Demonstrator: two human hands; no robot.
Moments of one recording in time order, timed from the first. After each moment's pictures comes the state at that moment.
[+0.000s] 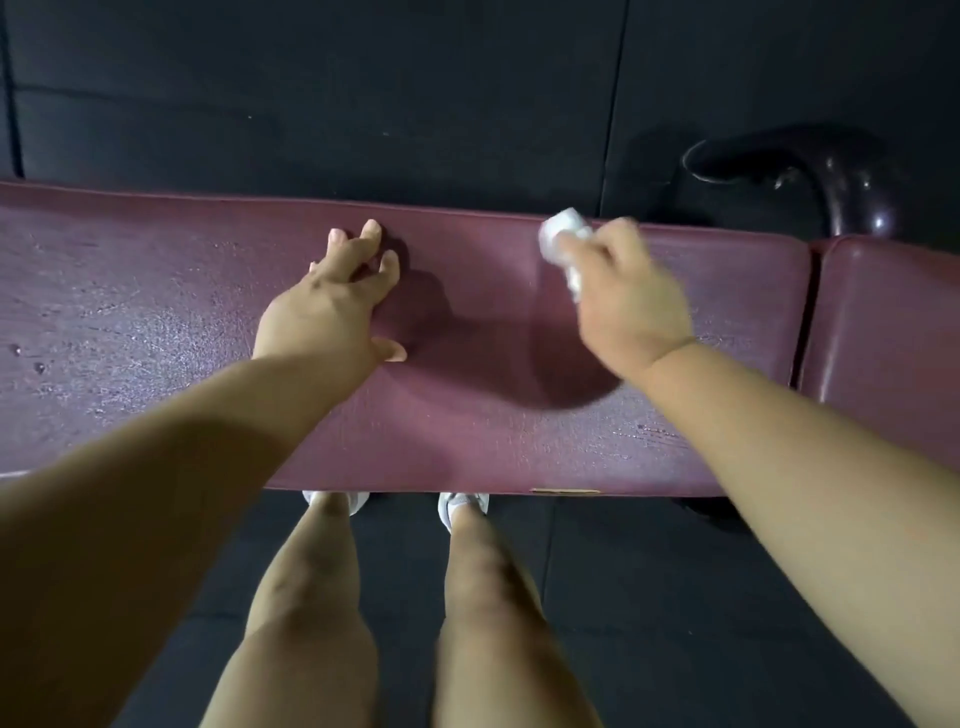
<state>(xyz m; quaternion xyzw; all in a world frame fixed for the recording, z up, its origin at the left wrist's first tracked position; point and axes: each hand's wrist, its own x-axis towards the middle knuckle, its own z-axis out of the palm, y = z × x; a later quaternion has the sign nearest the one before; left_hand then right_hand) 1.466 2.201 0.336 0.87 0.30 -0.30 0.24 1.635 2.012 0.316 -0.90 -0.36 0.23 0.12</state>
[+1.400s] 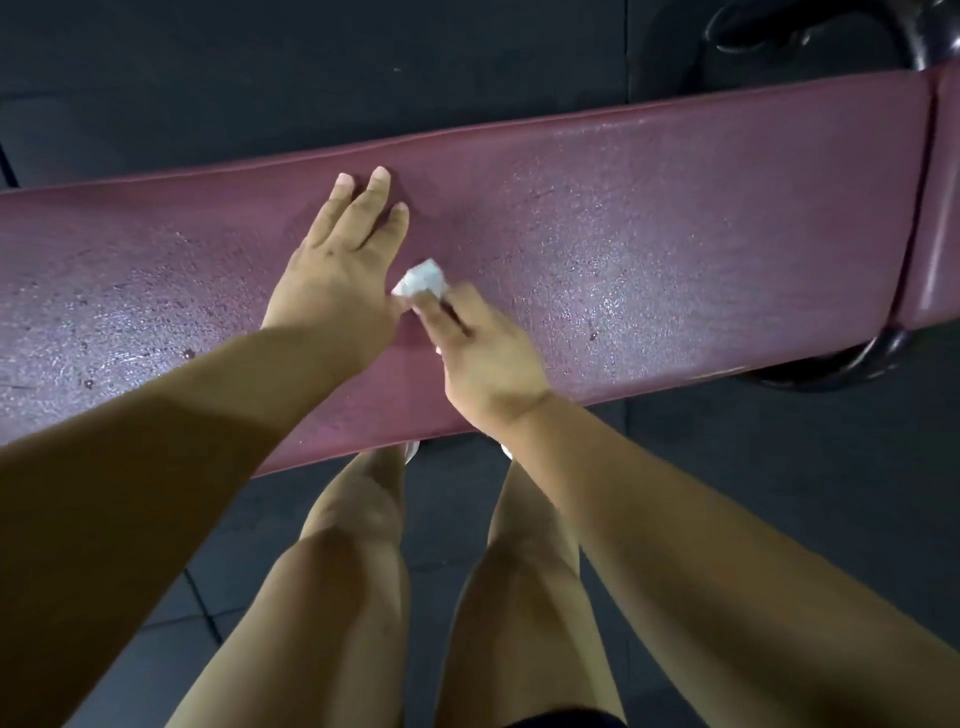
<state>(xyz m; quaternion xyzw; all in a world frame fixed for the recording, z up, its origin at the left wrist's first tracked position) 1.378 2.309 0.333 0.91 0.16 -0.26 0.28 1.396 2.151 0.315 -0.89 -0.36 0.19 0.20</state>
